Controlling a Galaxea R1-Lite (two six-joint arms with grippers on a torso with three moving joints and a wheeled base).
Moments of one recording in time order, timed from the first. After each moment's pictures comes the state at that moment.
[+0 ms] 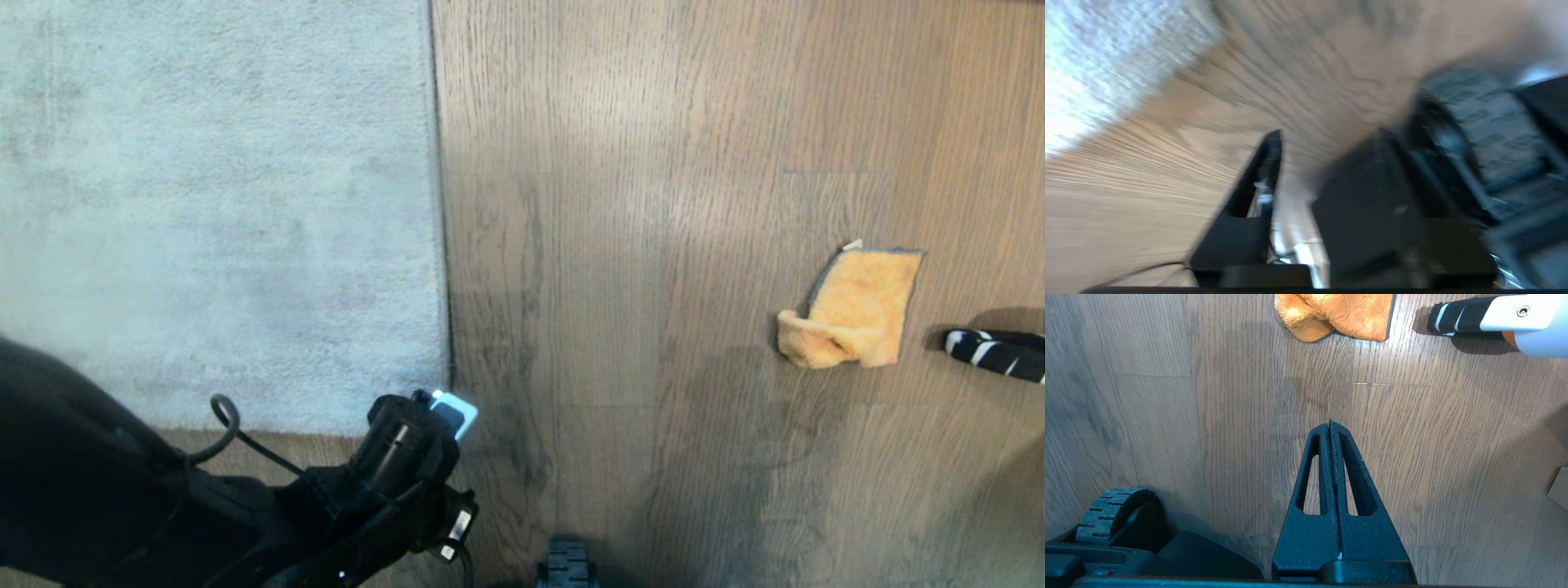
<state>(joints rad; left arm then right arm) -0.75 1.86 -0.55 -0.49 0.30 -0.08 0.00 0.00 0.00 -0.05 0.02 -0.02</state>
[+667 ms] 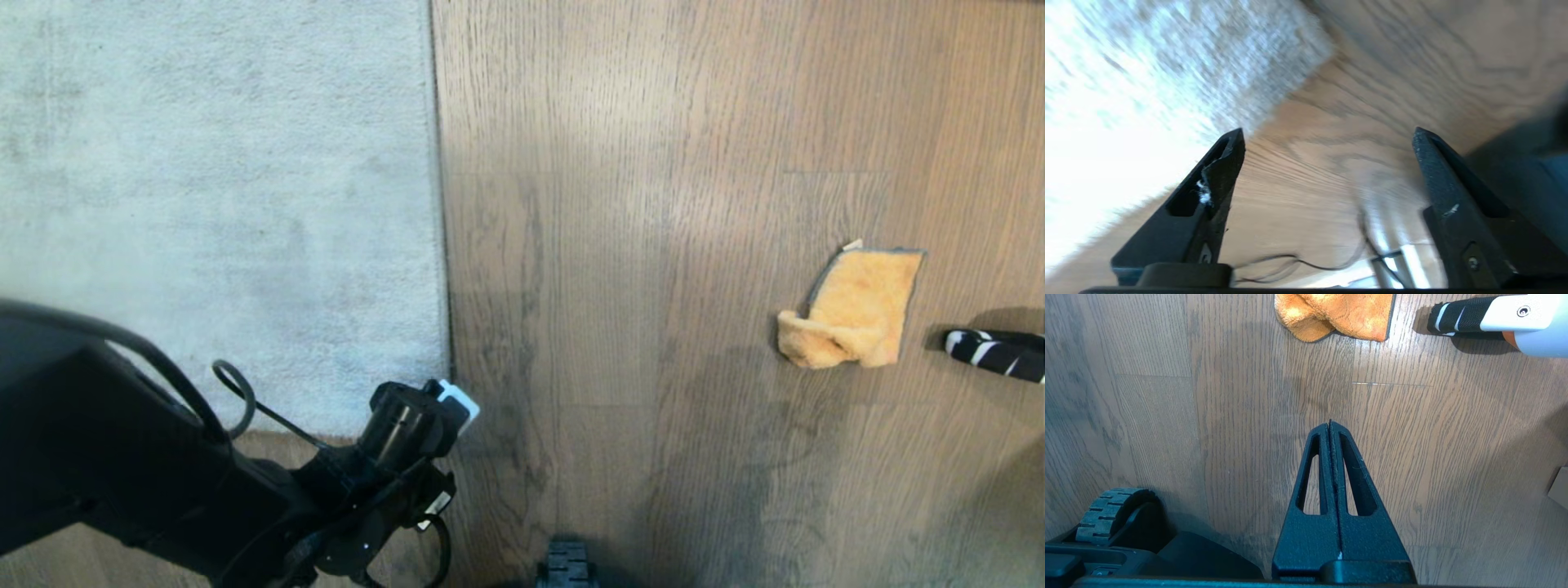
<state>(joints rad) -0.67 1.93 -0.58 -0.53 0.49 0.24 0.00 0.00 0.00 -0.05 0.02 -0.02</state>
